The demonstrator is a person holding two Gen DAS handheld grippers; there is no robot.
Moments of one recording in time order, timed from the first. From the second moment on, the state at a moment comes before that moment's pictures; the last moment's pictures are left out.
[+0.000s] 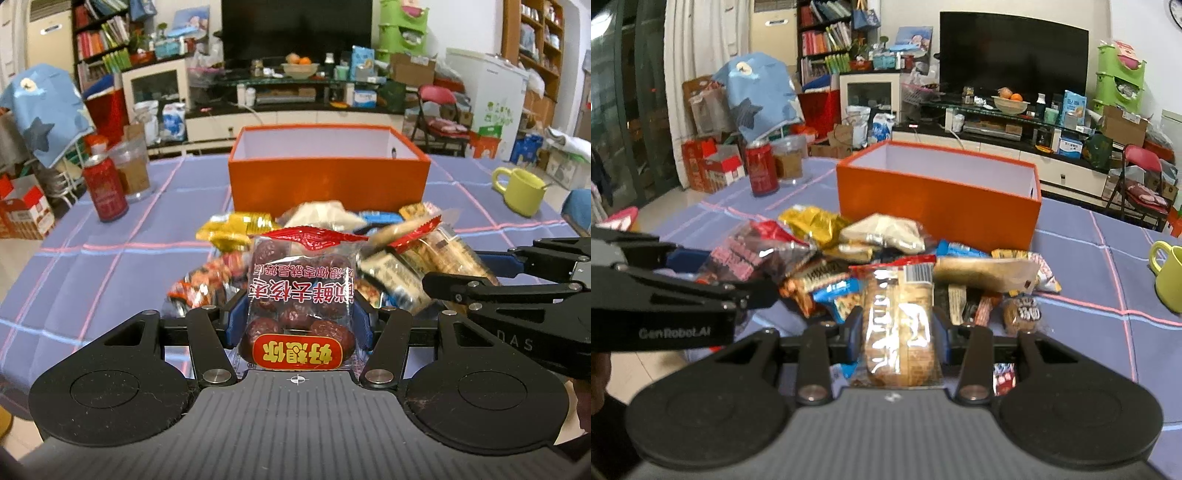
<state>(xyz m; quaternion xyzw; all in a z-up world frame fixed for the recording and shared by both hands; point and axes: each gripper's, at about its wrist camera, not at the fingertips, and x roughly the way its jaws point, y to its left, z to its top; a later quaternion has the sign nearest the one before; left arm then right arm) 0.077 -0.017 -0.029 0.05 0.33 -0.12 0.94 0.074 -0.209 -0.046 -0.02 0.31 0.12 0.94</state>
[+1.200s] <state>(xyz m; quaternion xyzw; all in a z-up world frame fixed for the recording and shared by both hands) 0.246 0.045 0.022 -0.05 0.29 -0.07 0.95 0.162 -0.296 -0.004 0.08 0.24 0.03 0.97</state>
